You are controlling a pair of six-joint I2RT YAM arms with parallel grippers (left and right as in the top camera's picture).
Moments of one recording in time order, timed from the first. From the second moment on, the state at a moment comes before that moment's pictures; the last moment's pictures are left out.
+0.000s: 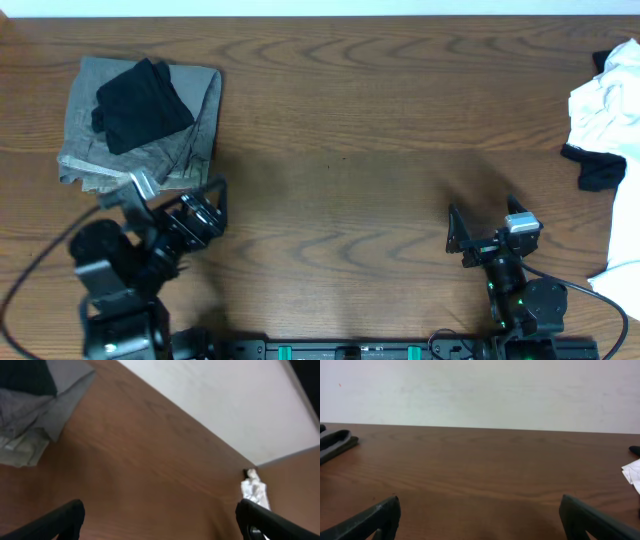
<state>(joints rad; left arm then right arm) 0.26 0.53 0.62 -0.56 0.58 -0.54 0.05 0.01 0.01 -0.06 -0.14 0.06</state>
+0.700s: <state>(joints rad) 0.12 0.23 0.14 -0.15 -0.01 -0.54 0.05 0.01 0.01 -0.06 -0.14 0.06</state>
